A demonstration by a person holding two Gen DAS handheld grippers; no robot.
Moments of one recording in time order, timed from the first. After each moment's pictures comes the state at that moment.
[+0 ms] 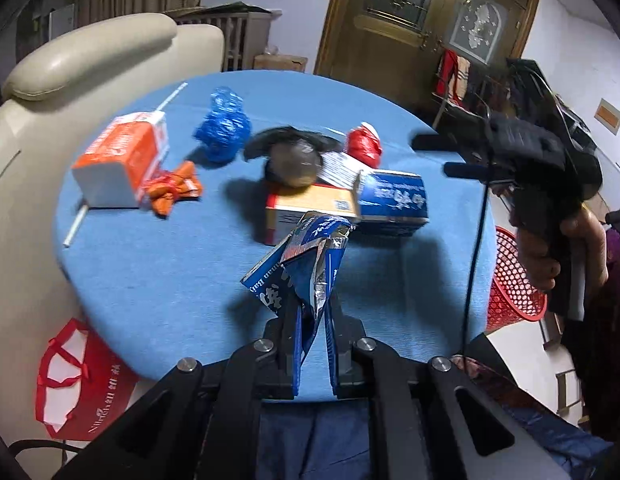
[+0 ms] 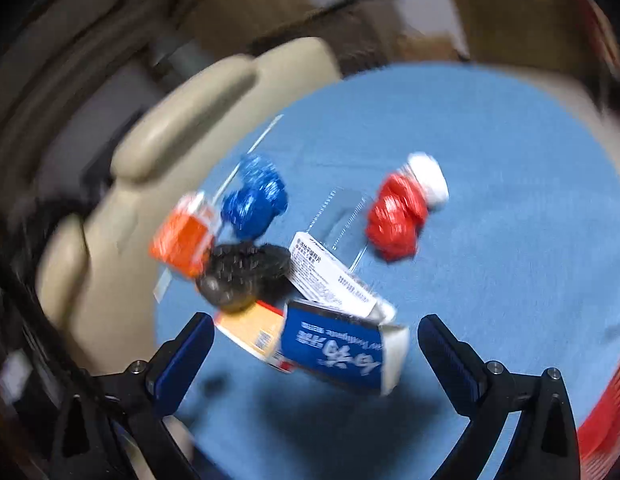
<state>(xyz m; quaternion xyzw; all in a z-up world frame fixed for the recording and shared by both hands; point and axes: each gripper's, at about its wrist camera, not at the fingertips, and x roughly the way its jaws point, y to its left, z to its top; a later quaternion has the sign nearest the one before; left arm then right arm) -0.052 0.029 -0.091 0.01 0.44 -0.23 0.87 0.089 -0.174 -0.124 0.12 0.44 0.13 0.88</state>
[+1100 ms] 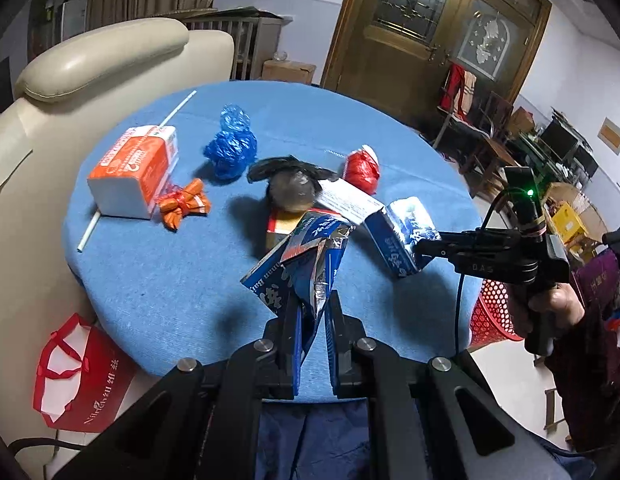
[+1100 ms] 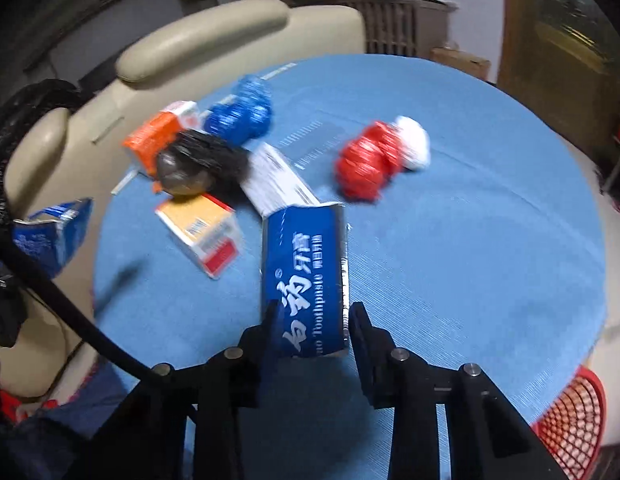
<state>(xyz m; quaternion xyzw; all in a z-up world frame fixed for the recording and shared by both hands) -0.056 0.026 -0.061 -0.01 0.43 -0.23 0.87 0.062 -0.199 -0.162 0.01 0.47 0.13 0.87</state>
